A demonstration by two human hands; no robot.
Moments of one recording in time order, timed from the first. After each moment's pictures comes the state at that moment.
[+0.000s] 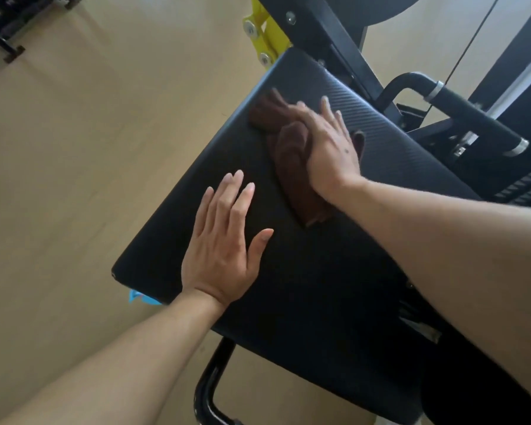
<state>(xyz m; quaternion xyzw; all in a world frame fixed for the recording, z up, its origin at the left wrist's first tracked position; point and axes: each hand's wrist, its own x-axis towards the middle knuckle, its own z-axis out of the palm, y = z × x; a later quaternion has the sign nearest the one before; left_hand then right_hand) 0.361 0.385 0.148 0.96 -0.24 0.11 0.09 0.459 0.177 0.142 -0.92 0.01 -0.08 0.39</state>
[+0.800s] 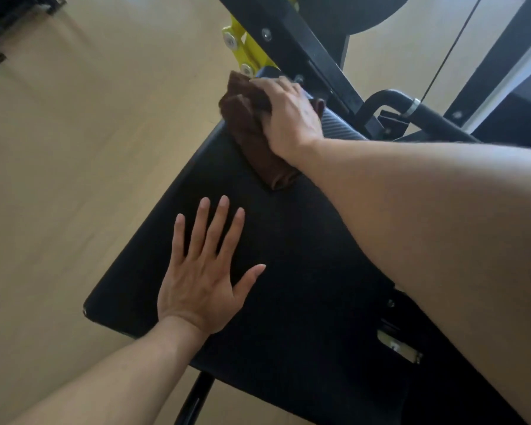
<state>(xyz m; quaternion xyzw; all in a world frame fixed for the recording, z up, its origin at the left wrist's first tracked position) 0.367 0.375 0.151 0.97 -0.22 -0.01 -0.14 0.550 0.170 0.162 -0.92 -0.02 -0.09 0.37</state>
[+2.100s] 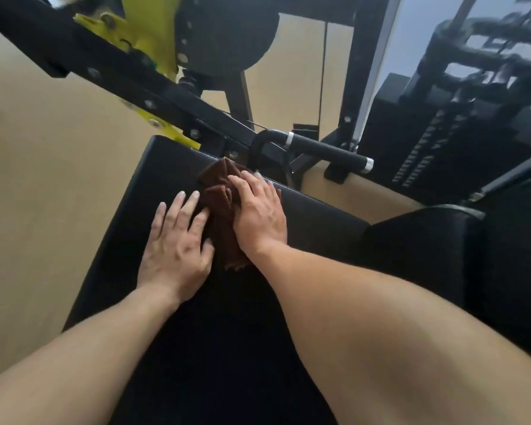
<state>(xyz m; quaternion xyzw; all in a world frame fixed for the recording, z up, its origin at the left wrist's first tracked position) 0.466 0.270 0.176 0.95 -0.31 -0.03 -0.06 0.447 0.114 0.124 -0.89 0.18 -0.08 0.41</state>
